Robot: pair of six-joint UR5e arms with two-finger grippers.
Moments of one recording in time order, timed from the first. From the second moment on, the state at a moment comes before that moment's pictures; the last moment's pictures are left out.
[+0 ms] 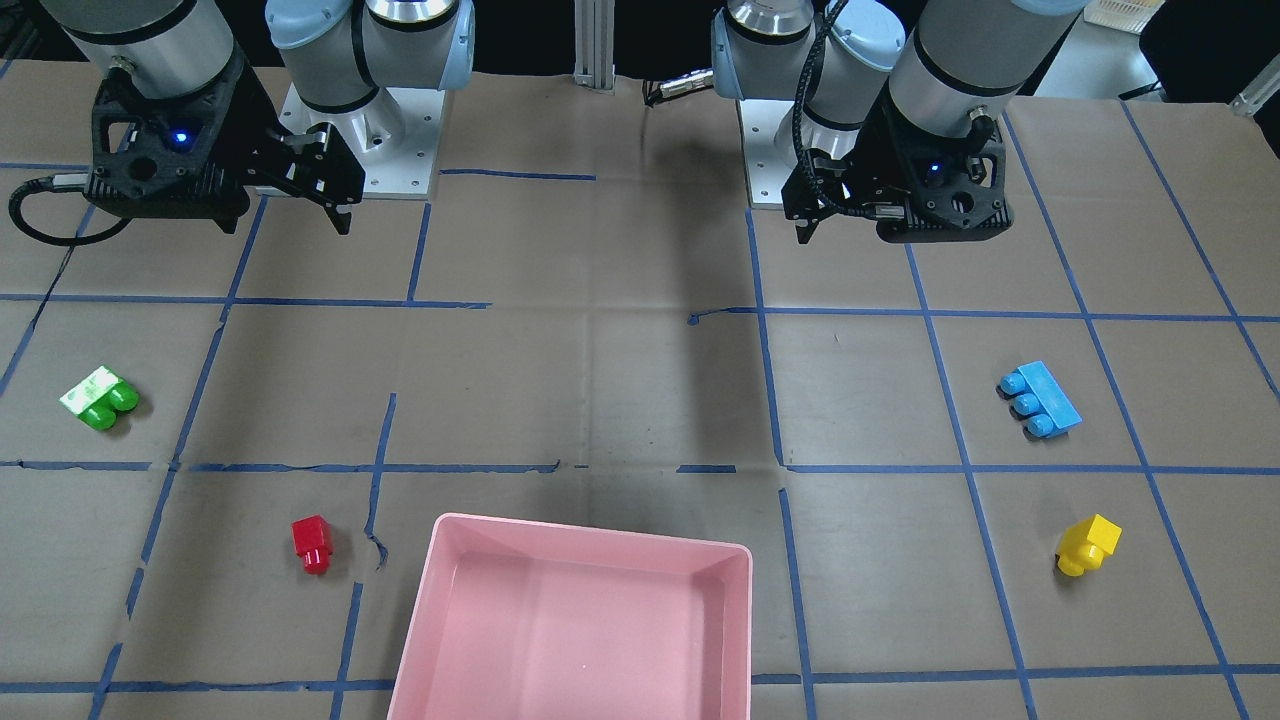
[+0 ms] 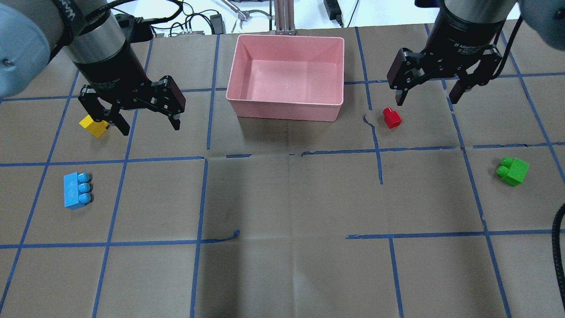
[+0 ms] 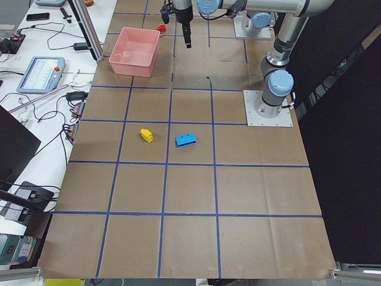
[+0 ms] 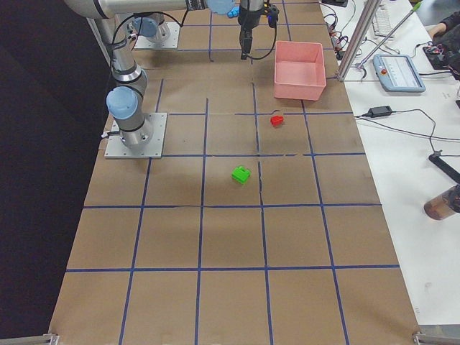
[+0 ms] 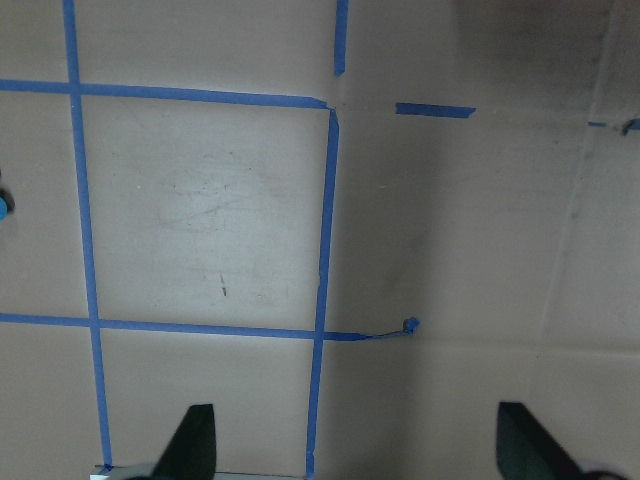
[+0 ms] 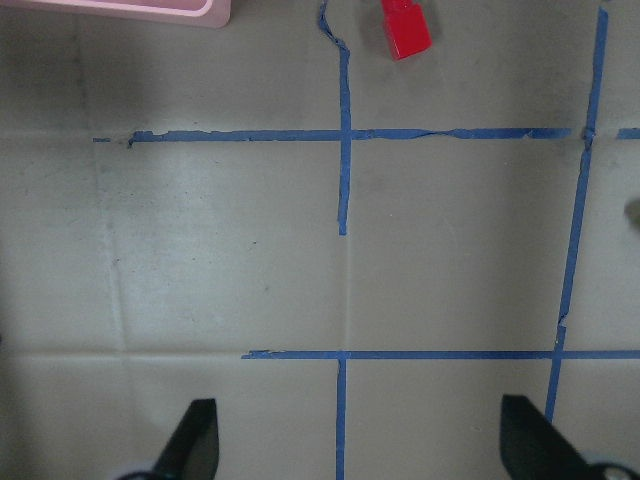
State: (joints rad) left arm -1.58 -1.59 -1.53 -1.74 1.56 -0.07; right arm 1.56 -1.54 1.47 -1.40 -1.56 -0.01
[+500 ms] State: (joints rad) left arm -1.58 -1.58 -1.53 -1.74 1.56 -0.07; right arm 1.56 -1.53 1.47 -1.40 -1.56 -0.02
